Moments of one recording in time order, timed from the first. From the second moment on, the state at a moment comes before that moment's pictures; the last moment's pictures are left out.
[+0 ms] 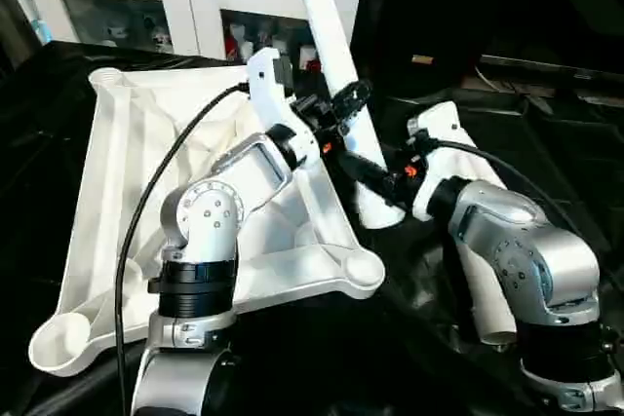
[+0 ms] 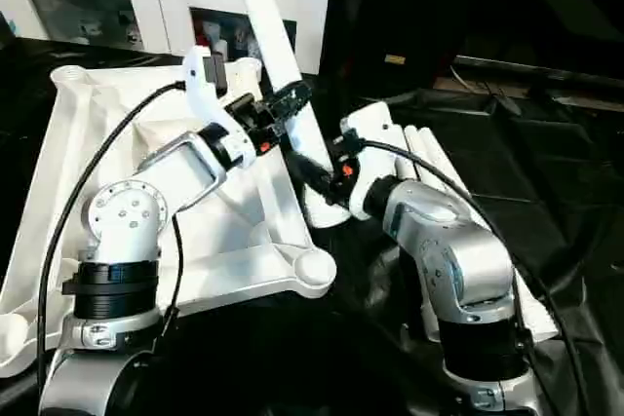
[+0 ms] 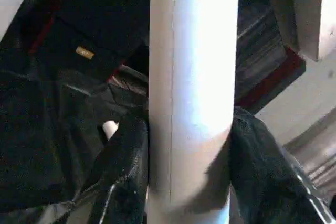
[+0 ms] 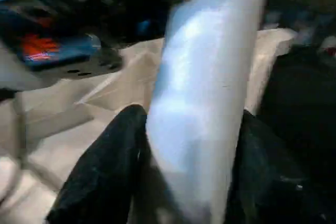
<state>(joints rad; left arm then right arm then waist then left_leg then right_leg) -0.68 -0.05 0.13 0.01 -0.71 0.81 -0.15 -0.43 -0.22 0.02 -0.23 0.39 0.82 0.56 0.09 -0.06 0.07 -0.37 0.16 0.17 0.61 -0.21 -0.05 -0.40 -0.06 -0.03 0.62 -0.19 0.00</state>
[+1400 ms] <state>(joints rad) -0.64 0.16 0.09 -0.11 -0.91 0.86 -0.69 -0.43 -0.40 -0.01 -0.27 0.75 1.03 0.86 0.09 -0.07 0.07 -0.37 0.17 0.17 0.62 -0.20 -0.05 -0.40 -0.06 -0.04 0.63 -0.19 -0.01</state>
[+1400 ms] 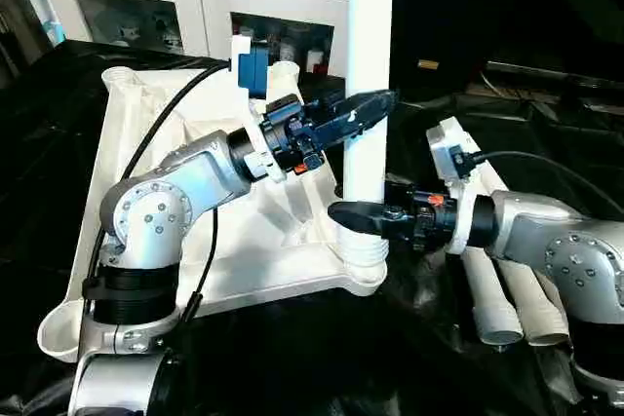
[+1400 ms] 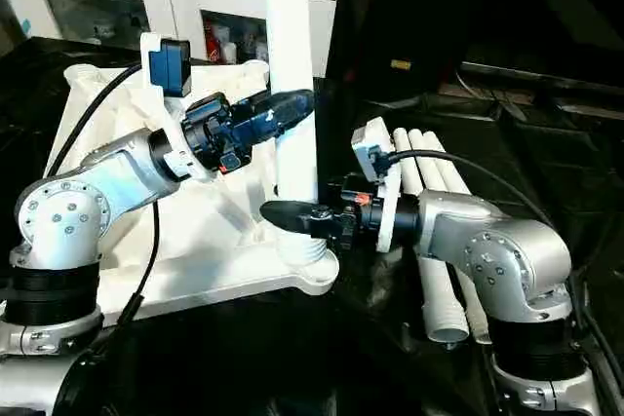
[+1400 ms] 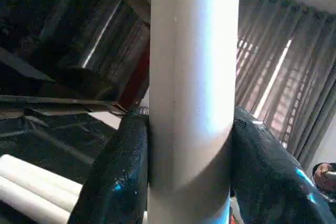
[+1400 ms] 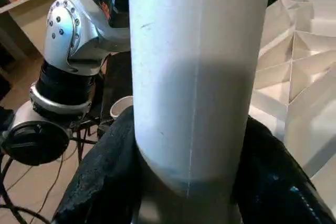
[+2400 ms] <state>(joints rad) -0.72 -0.03 0.09 0.00 -0.62 0.71 -0.17 -0.47 -0.21 0.11 -0.16 0.43 0.79 0.48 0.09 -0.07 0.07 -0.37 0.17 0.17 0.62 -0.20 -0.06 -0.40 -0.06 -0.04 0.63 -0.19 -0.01</state>
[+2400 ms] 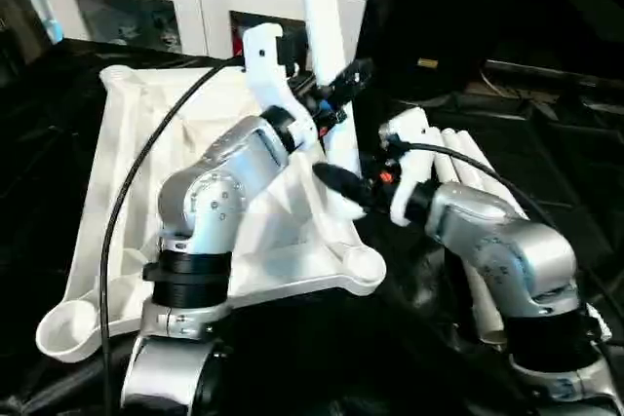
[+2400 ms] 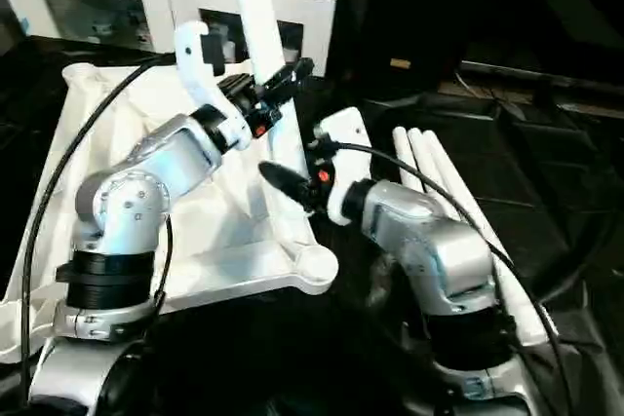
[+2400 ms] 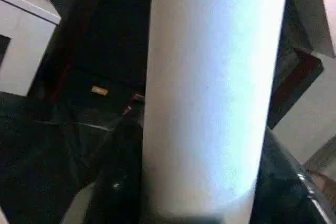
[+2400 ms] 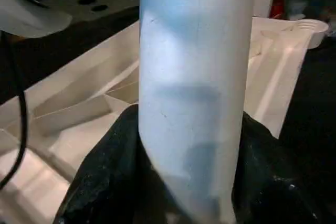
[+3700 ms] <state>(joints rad) -0.65 0.20 0.02 -0.14 -0.91 0.85 -0.82 -0.41 -0.48 0.08 -0.31 0.75 0.93 0.94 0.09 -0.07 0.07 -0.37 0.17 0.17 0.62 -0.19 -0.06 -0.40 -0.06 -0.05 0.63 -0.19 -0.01</state>
